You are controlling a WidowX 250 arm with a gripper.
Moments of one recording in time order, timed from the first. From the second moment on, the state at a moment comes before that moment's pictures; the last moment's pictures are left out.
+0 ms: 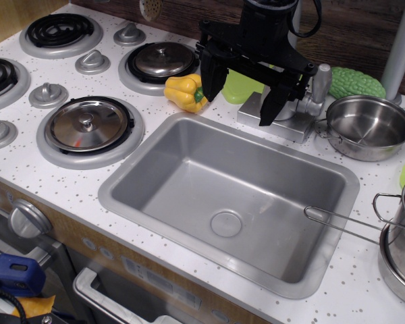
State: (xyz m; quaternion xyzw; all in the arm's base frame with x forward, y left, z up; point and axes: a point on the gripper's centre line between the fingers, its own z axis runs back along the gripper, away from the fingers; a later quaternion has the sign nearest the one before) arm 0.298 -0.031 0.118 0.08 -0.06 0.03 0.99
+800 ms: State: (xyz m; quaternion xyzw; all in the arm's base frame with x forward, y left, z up) arm 0.305 -0.070 0.113 0.07 -0.07 0.02 0.99
